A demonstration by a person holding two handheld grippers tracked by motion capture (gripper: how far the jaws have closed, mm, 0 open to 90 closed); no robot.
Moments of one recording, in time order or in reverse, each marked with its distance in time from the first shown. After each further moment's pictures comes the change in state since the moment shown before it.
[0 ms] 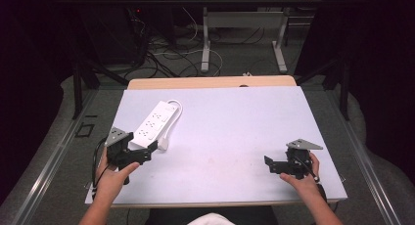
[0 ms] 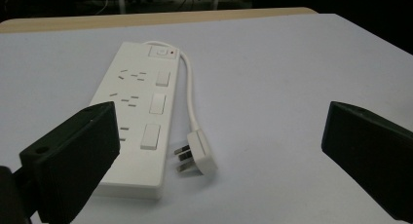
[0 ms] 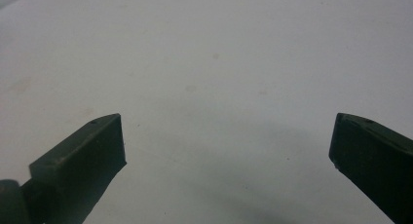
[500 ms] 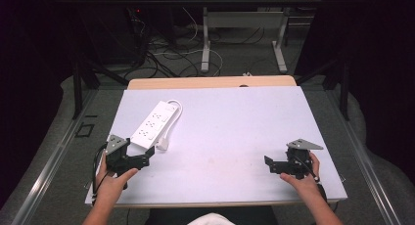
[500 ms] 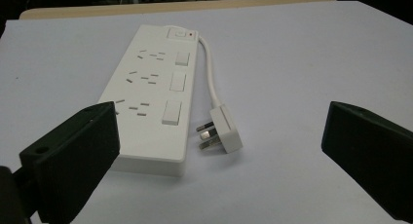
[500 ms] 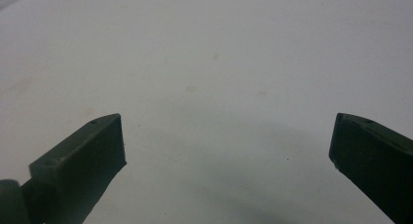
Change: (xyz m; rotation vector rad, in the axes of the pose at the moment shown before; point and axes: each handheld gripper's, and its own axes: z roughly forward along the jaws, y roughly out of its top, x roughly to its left) left arm 0.010 -0.024 0.003 -0.007 0.045 0.007; right arm -0.001 0.000 -0.001 -0.001 0.000 -0.004
